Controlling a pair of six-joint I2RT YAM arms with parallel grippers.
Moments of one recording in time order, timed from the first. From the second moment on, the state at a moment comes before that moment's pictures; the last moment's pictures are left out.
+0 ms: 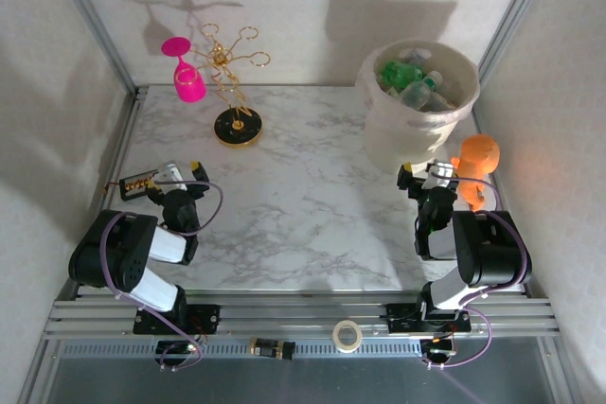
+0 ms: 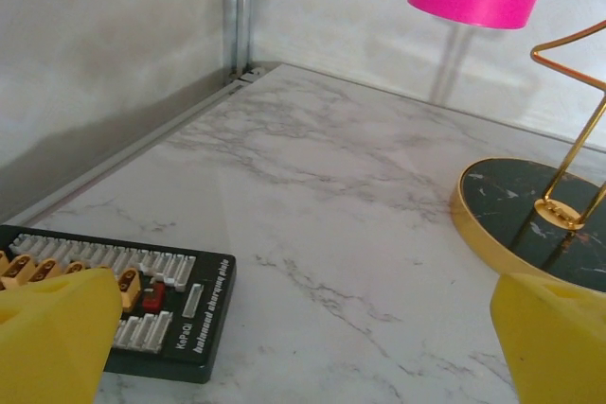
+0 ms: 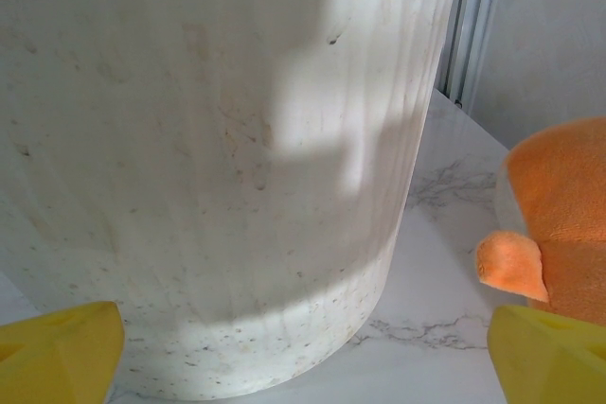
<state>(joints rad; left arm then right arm) -0.10 1.54 0.19 1.24 -0.50 -0.19 0.03 1.54 0.20 1.21 0.15 0.06</state>
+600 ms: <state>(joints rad) -0.10 1.54 0.19 1.24 -0.48 -0.19 0.03 1.54 0.20 1.21 0.15 0.06</state>
